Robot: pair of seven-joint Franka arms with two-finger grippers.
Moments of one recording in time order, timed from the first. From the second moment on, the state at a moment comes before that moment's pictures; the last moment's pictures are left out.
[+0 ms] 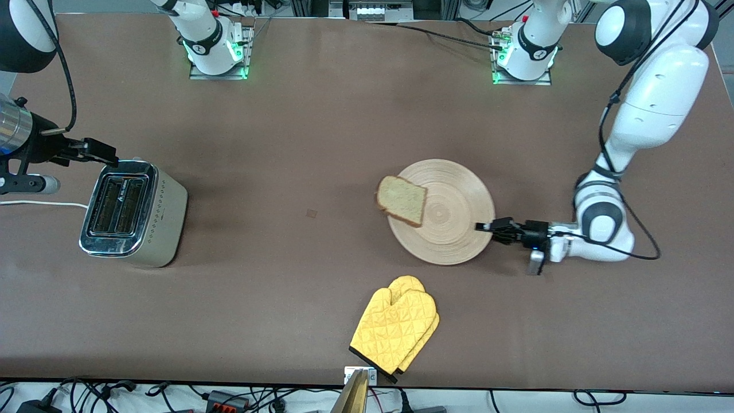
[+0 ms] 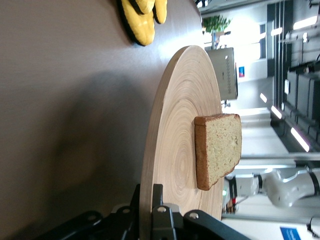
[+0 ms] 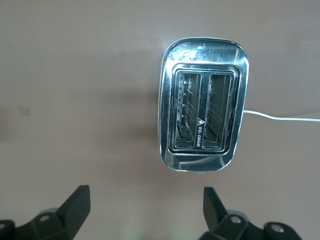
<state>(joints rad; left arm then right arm) 0.20 0.94 -0.24 -1.61 -1.12 1.83 1.02 -0.02 0.18 0.05 -1.47 -0.04 1.51 0.03</state>
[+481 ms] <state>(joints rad) 0.13 0.94 -0.41 -1.71 -1.30 2.18 1.02 -0.02 0.18 0.06 -1.47 -0.04 1.49 0.04</state>
